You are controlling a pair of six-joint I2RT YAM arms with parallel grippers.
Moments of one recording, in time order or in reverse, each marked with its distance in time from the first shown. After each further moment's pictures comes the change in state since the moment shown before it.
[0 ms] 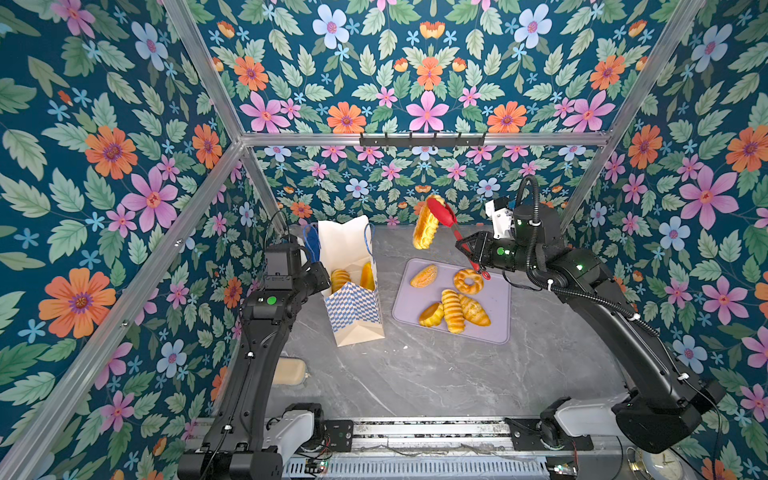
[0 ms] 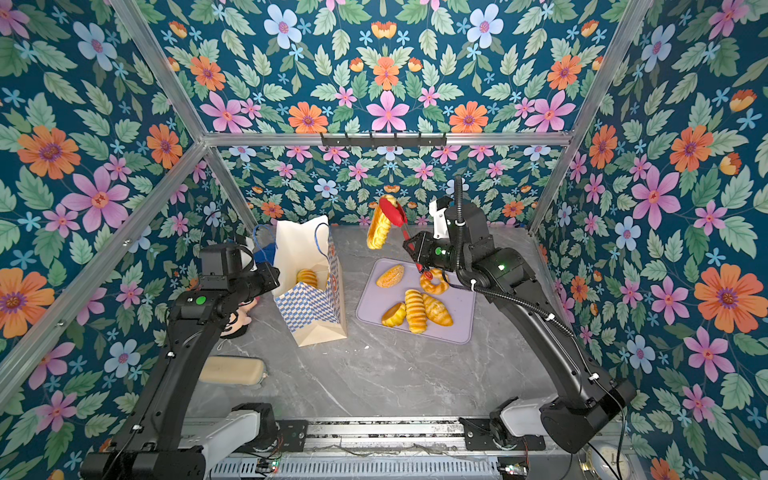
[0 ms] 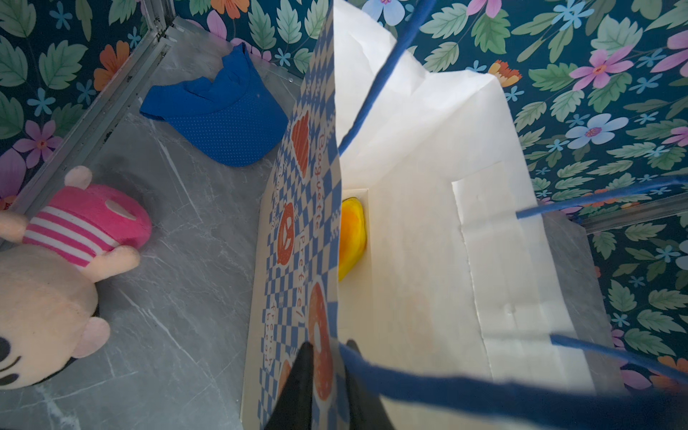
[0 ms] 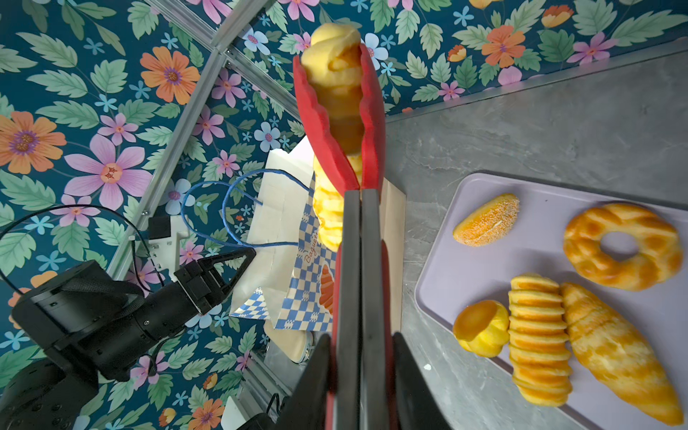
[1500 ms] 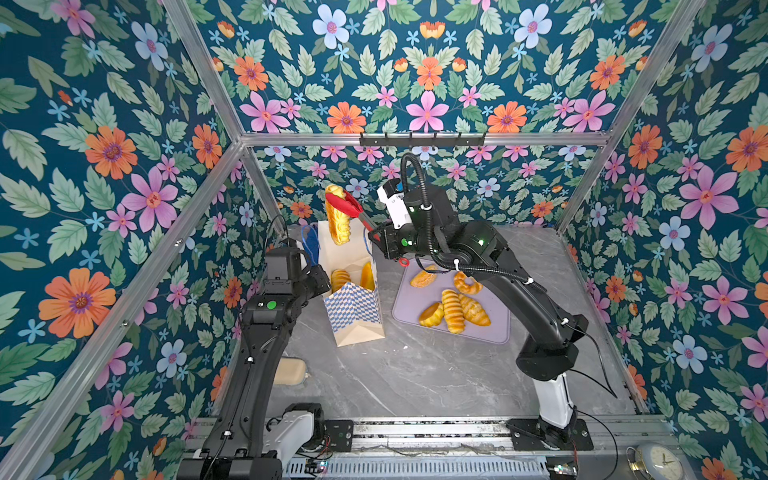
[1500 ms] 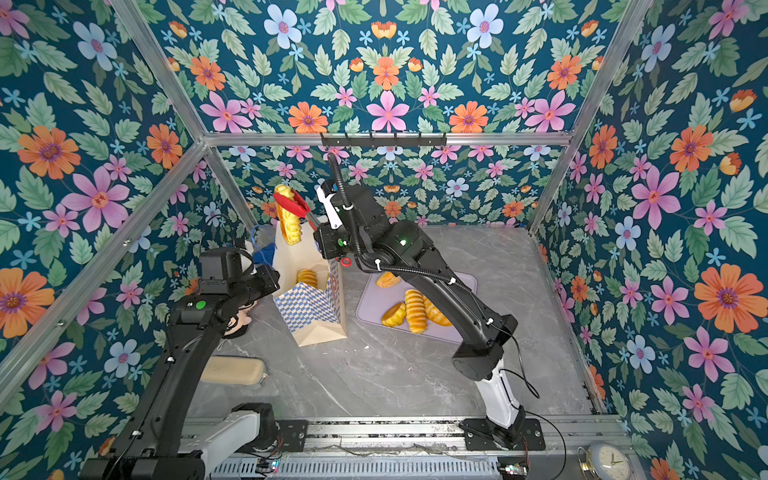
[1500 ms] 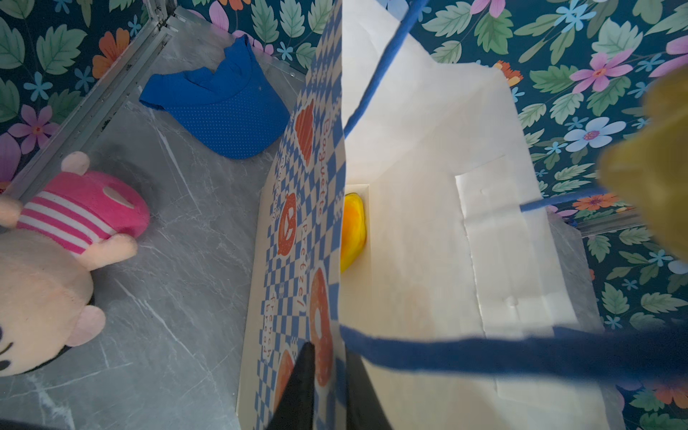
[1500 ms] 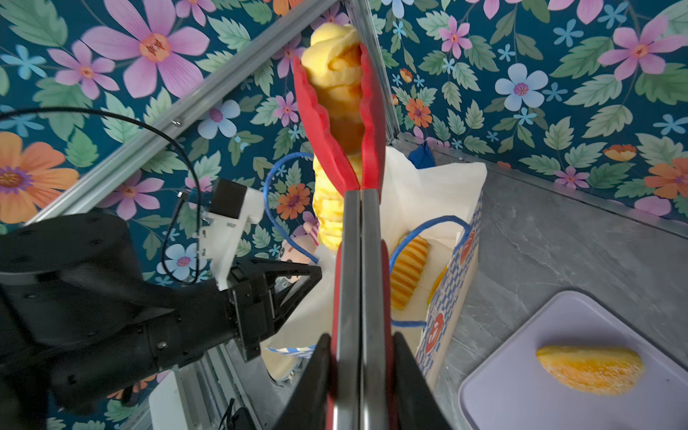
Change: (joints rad) left arm 0.000 -0.026 -0.031 0.003 0.000 -0.025; right arm 0.386 0.711 0.966 -0.256 0.237 -0.303
